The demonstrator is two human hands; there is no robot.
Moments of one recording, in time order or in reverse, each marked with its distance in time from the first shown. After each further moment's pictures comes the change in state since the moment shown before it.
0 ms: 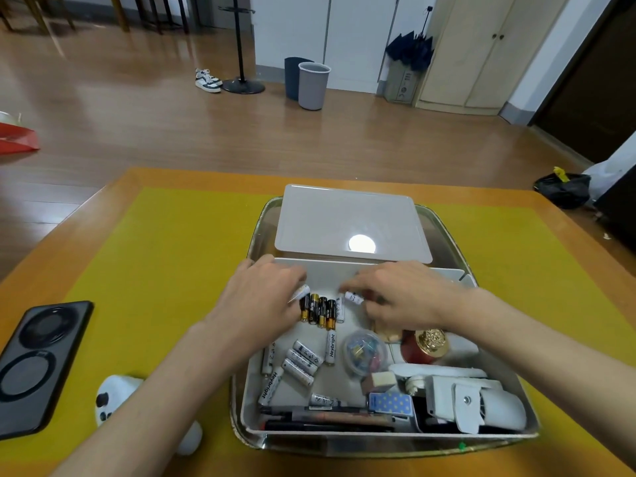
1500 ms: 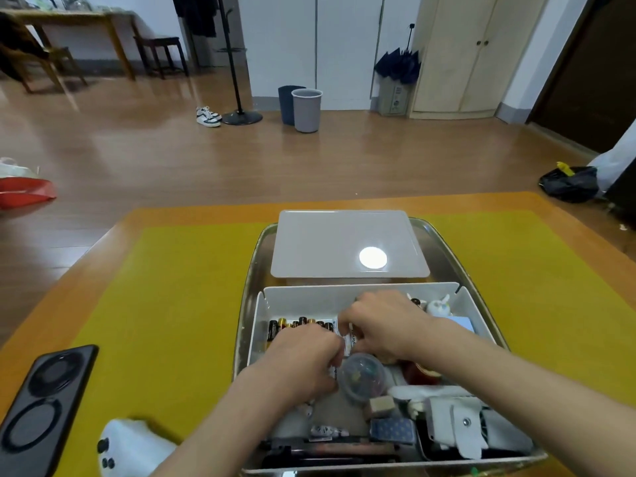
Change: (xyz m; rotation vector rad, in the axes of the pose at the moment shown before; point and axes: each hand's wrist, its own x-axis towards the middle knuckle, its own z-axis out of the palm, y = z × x) left_hand 0.010 0.049 0.030 -0.043 -0.349 0.203; right_hand 0.012 -0.008 0.026 -0.005 -0.016 0.094
